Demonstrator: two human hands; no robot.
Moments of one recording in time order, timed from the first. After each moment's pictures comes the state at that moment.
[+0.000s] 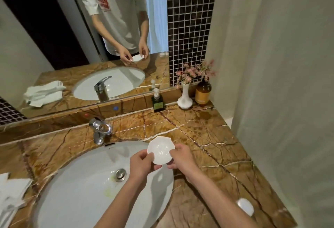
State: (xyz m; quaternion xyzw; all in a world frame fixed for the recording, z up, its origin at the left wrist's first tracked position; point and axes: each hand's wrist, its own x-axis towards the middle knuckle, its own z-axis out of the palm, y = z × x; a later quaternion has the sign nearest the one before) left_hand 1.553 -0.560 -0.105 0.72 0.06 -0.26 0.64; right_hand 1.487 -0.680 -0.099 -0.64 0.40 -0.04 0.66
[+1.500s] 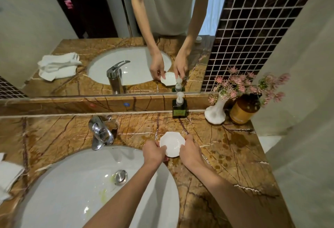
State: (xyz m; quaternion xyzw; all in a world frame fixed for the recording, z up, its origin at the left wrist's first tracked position) left_hand 1.685 -0.645 -0.171 0.86 0.12 -0.22 0.45; right_hand 1.640 -0.759 -0.184 -0.87 0.34 0.10 0.35
